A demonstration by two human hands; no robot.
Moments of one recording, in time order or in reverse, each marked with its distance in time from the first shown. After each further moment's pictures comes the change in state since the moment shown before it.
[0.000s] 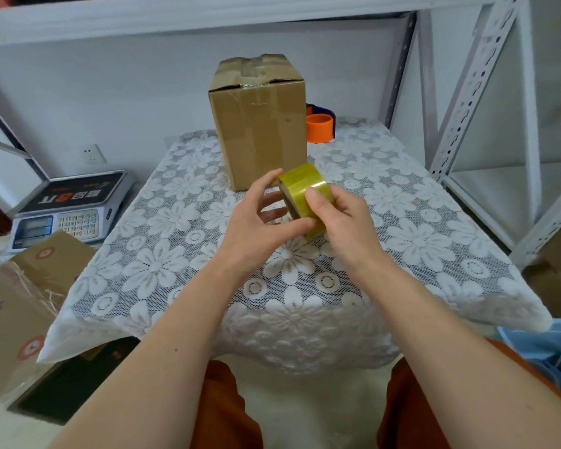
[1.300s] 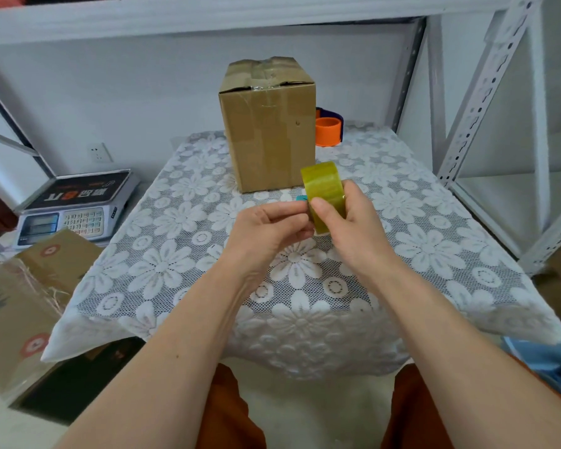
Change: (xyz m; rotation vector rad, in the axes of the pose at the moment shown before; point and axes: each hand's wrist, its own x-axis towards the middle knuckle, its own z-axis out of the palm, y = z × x) left_hand -0.004 0.007 0.004 -0.388 0.009 -0.189; right_hand 0.005 0.001 0.002 -0.184 0.010 -0.028
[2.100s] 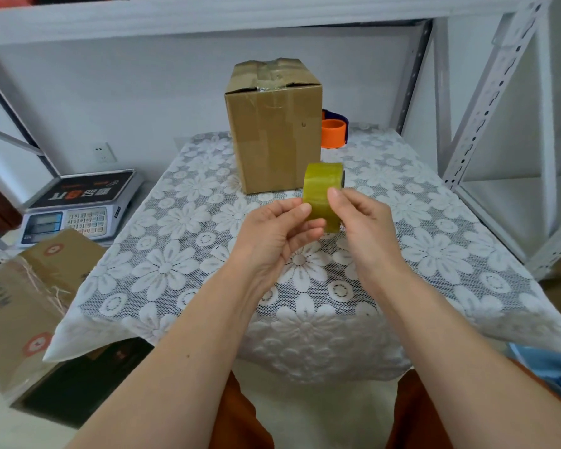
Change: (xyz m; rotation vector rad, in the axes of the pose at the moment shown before) left_hand 0.001 0.006 0.009 -0.305 0.032 -0.107; right_hand -0.003 -0.005 0.001 0.215 0.104 0.068
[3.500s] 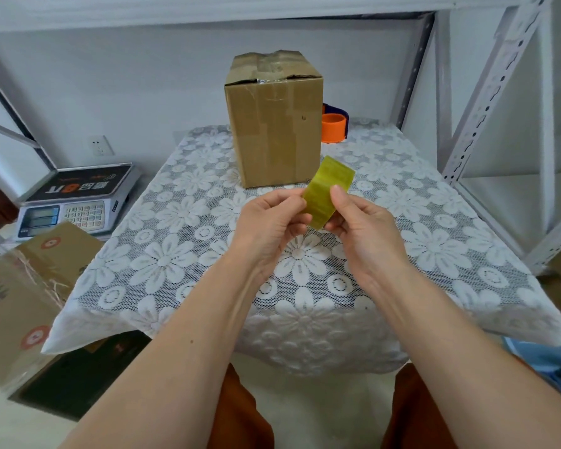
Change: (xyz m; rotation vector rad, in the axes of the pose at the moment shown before) left_hand 0.006 0.000 0.003 0.170 0.126 0.071; right_hand 0.001 0.014 -0.001 0.297 0.015 0.200
